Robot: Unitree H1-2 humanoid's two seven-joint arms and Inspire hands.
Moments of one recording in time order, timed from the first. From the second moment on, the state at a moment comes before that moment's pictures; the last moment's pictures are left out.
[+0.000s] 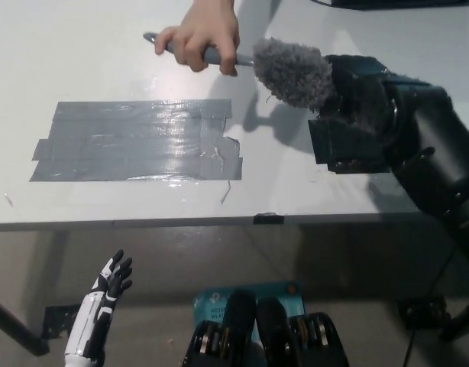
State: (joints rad) left_arm 0.06 0.14 0.01 0.06 0.00 -0.19 -0.07; right_arm -1.03 -0.28 0.49 0.53 -0.81 0.44 0.51
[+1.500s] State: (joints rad) left_arm 0.05 0.15 0.00 0.06 0.02 -0.18 -0.08; right_arm -0.94 -0.36 0.42 0.60 -0.83 0.11 -0.17
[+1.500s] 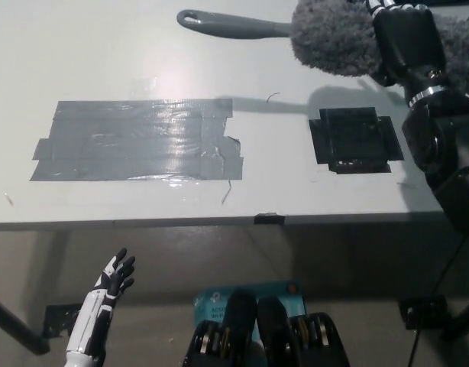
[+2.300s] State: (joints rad) left_arm 0.04 0.15 0.00 0.06 0.02 -0.18 -0.09; right_arm -0.88 -0.33 0.44 0.69 -0.76 0.17 0.15
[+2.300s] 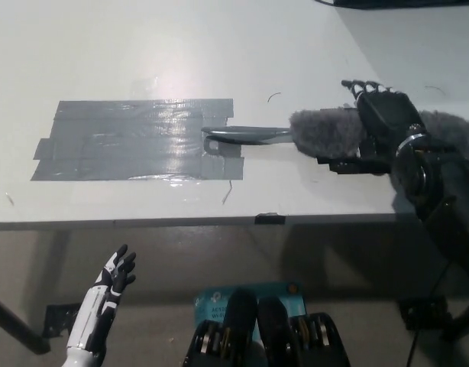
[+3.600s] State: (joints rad) left_arm 0.03 0.15 0.01 0.07 0.02 -0.17 -0.09; right_arm -0.69 -0.60 0.12 -0.07 -0.24 0.35 0.68
